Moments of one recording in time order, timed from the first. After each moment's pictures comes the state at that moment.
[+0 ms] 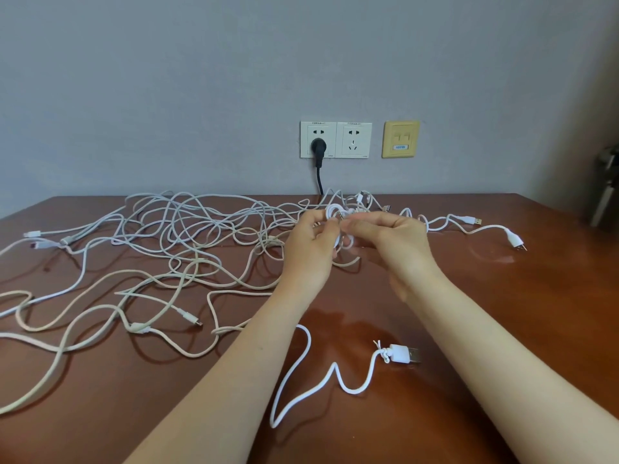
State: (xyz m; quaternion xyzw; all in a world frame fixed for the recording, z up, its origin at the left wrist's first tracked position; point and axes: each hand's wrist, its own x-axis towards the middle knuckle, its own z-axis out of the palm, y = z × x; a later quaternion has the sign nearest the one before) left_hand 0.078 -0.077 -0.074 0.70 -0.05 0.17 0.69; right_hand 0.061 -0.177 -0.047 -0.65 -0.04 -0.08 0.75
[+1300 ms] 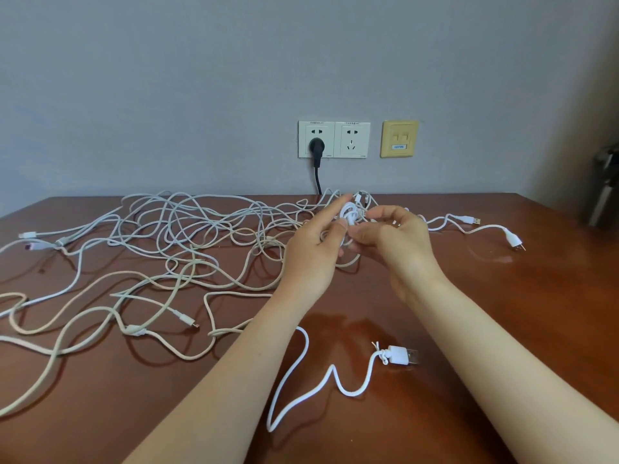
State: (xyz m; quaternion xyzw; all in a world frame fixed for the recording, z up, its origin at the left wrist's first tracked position) left_hand 0.071 -0.075 -0.074 0.75 -0.15 0.17 0.63; right_hand 0.067 -0.181 -0.049 -0.64 -0.02 -0.11 0.76
